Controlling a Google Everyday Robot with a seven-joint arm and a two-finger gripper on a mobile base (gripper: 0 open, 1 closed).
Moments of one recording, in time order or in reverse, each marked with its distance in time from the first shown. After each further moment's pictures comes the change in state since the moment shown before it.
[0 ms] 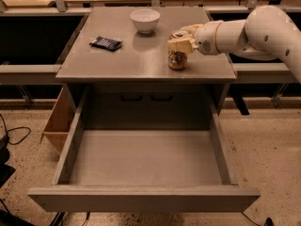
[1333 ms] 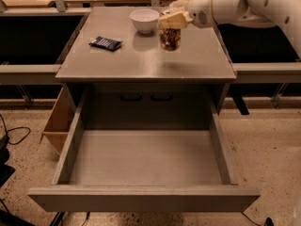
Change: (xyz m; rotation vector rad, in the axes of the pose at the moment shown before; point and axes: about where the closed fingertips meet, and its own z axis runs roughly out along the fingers) arm -0.088 0.010 -0.004 -0.062 -0.030 -0.101
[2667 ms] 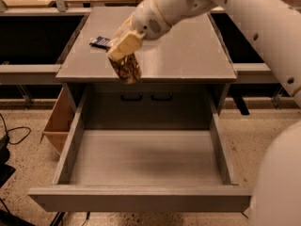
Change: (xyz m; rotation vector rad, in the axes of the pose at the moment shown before) arm -0.026 0.183 0.051 -0.545 0.210 -0.117
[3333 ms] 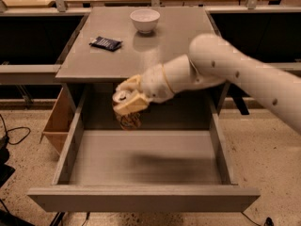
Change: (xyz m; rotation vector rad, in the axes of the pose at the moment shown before) arm 0.103 0.076 0.070 -0.039 -0.144 -0.035
